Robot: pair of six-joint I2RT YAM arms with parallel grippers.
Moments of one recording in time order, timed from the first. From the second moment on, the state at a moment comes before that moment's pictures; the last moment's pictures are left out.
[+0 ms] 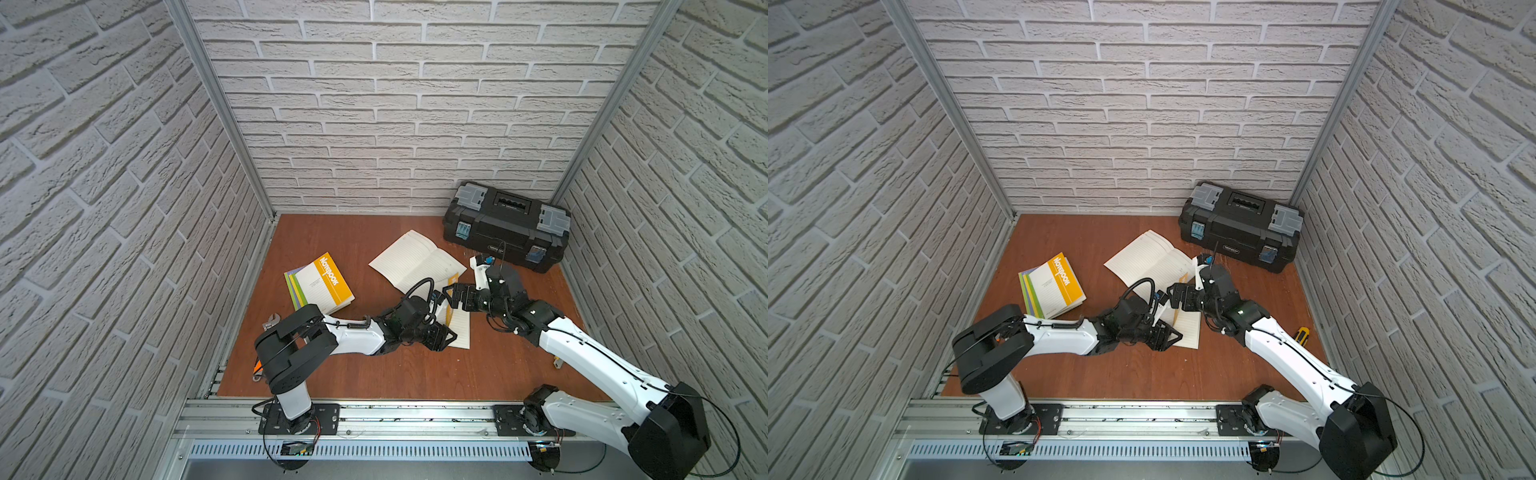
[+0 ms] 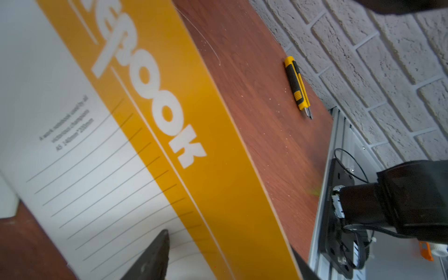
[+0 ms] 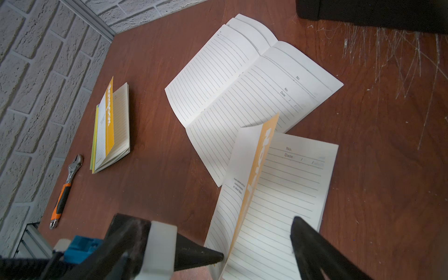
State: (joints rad) left arm -1.03 1.71 0.79 0.34 0.30 -0.47; right arm 0.47 1.10 0.78 -0.36 -0.07 0.51
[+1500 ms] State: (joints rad) left arm -1.07 1.83 0.74 0.51 0.26 -0.59; right arm 0.44 1.46 0.65 0.19 -0.21 0.70
